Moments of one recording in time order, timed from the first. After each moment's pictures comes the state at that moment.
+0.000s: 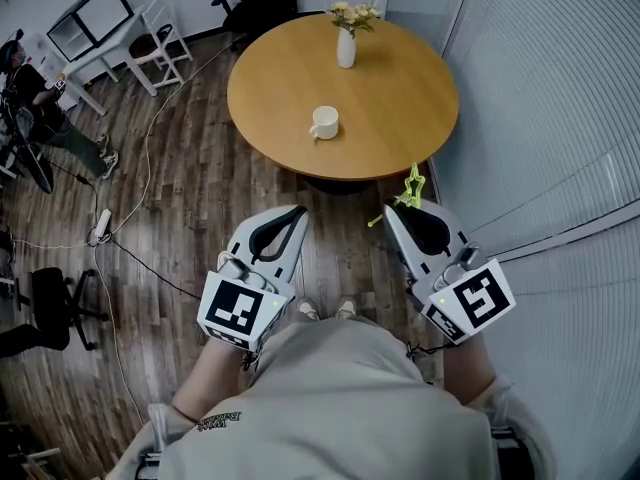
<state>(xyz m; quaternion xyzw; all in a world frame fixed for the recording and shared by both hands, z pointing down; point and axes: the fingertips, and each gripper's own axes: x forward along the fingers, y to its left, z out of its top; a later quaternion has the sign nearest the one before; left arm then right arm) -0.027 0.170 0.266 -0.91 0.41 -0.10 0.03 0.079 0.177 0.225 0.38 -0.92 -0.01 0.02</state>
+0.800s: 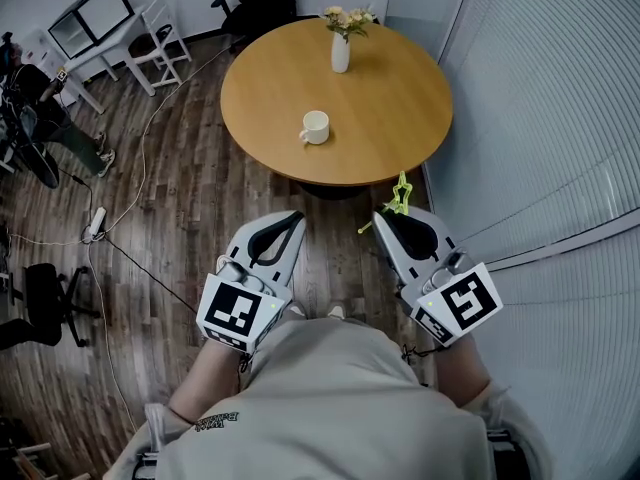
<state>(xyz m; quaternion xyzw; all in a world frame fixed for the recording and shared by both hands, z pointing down) 0.006 0.166 0.281 -0.90 0.42 -0.10 0.02 0.104 0.171 0.241 0.37 -0.93 0.00 0.01</state>
